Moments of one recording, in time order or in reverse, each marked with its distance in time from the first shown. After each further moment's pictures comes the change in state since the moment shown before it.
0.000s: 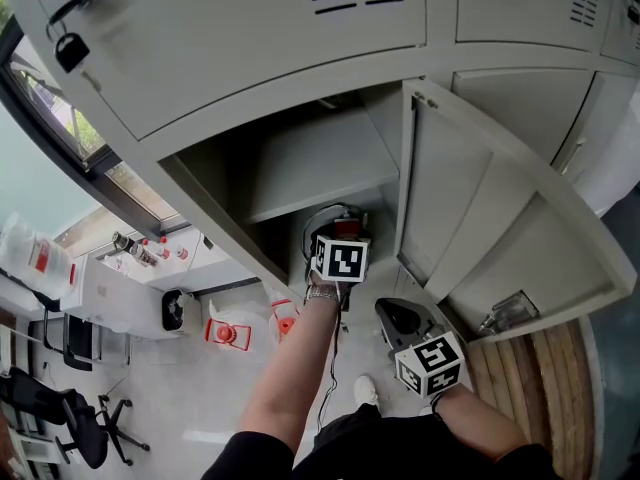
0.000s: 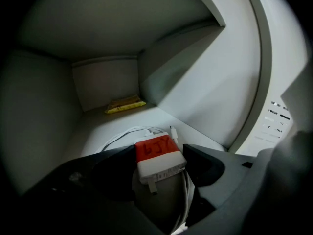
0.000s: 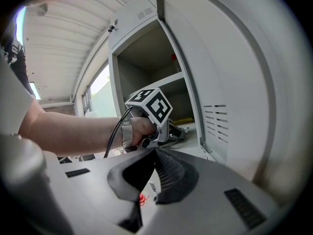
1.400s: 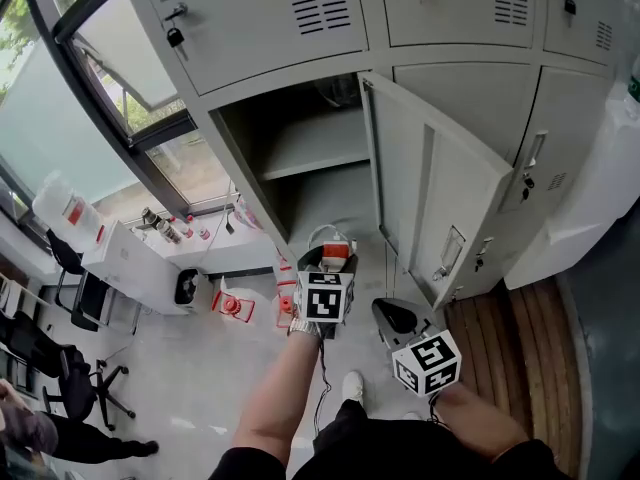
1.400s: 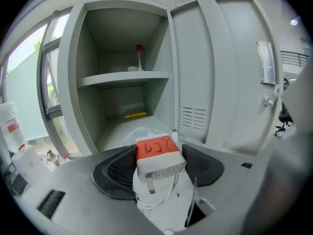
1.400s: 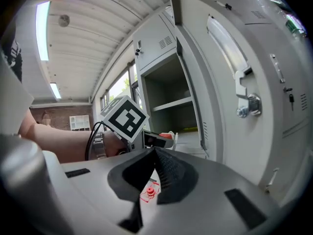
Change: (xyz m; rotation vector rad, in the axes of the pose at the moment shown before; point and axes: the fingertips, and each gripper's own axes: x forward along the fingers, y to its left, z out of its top) left arm -0.159 -0.073 -0.052 -0.026 -0.176 0.136; right arm -0.124 0.036 -0.002 -0.095 -0.069 0.154
